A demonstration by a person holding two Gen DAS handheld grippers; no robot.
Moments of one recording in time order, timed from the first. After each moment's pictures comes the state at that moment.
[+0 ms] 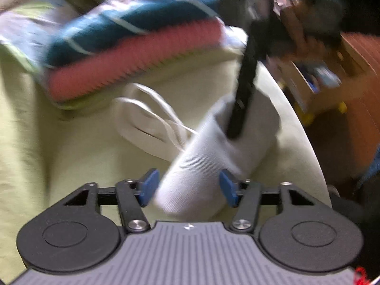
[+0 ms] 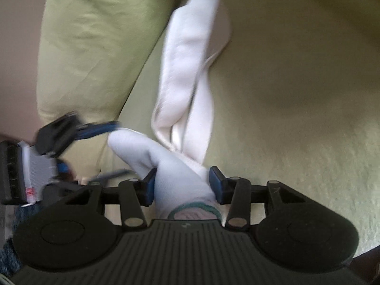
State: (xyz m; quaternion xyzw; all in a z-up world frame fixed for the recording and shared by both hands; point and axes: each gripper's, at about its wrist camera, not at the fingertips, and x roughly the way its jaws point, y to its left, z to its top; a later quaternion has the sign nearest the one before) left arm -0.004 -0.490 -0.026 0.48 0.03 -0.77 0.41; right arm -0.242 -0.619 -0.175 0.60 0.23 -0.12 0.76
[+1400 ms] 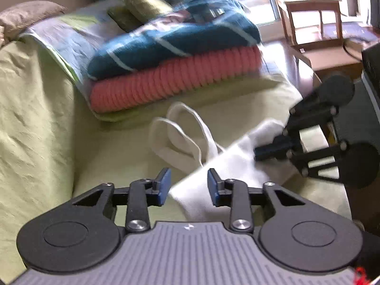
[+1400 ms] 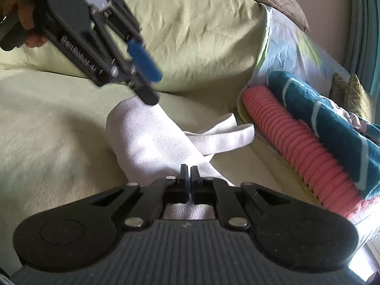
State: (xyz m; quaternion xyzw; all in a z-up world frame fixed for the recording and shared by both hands) left arm -0.004 -0.489 -0.049 0.45 -0.01 -0.75 0.48; right arm -0.163 -0.431 -0.148 -0.02 0.23 -0.43 0.87
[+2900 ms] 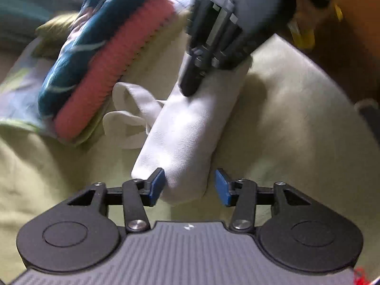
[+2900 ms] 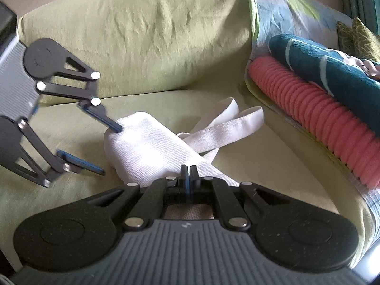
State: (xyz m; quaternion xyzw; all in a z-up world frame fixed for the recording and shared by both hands) left arm -0.032 -0.454 -0.105 0.61 -0.20 -0.68 0.36; right arm -0.187 -0.471 -0.146 0.12 0.20 -0.38 0.90
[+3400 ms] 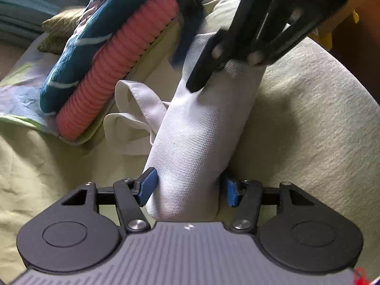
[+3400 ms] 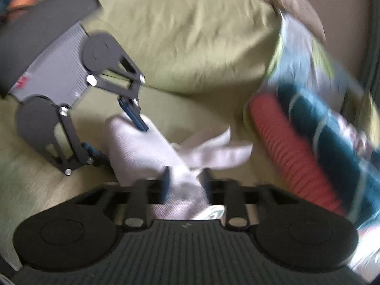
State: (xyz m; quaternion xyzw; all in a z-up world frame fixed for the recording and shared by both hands) left arm -0.033 -0.476 -0.118 0.60 -0.18 -0.68 0.38; right arm -0.184 -0.442 -0.119 -0.07 0.26 -0.36 0.89
